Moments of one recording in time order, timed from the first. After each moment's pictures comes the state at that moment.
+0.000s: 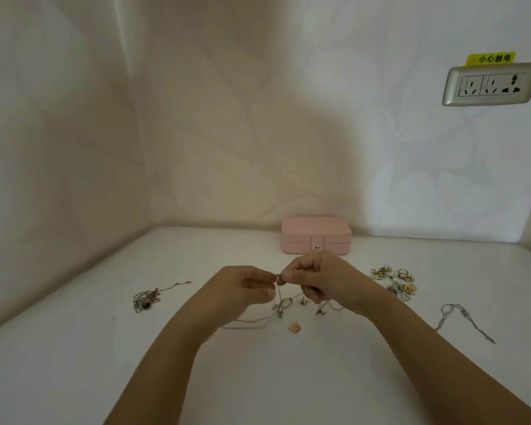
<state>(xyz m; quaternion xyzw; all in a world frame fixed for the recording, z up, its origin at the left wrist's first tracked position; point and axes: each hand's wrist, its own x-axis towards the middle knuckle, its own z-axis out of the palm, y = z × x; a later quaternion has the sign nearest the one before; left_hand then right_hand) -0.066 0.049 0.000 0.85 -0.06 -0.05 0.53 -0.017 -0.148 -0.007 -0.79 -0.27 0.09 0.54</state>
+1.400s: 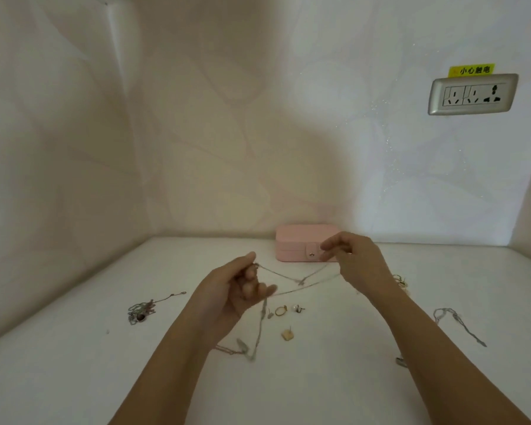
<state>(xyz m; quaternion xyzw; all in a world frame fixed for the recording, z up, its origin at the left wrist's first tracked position) -0.063 0.034 0.006 0.52 -0.05 -0.06 0.85 -0.003 -0.177 0.004 -0.84 -0.05 -0.18 0.51</state>
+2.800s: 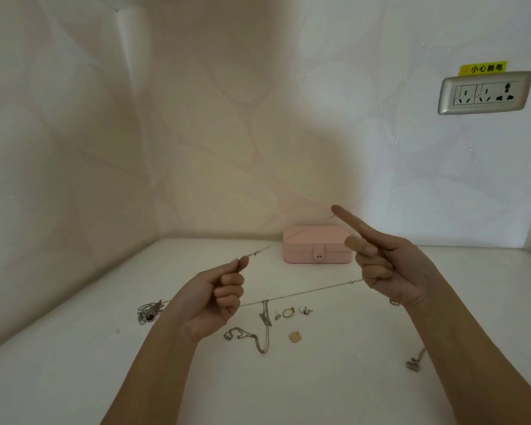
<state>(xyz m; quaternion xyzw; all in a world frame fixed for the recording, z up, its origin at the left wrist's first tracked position) -0.048 0.072 -0.002 0.39 -0.02 -0.18 0.90 0.003 -0.216 0.013 -0.36 -0.26 0.31 0.84</state>
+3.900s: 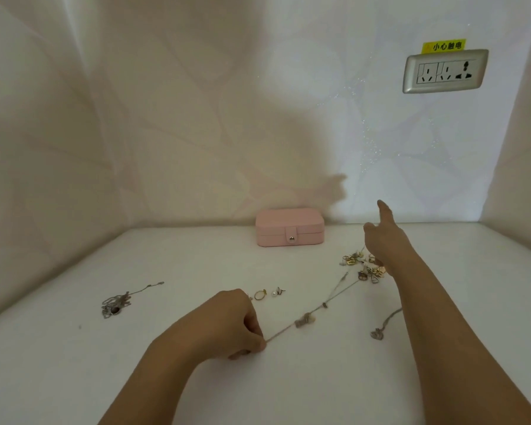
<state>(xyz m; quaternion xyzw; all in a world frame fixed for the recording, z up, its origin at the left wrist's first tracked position) -0.083 0.016 -0.010 0.96 -0.11 -0.13 0.23 0.012 -0.244 -0.003 -0.85 0.12 -0.16 0.48</state>
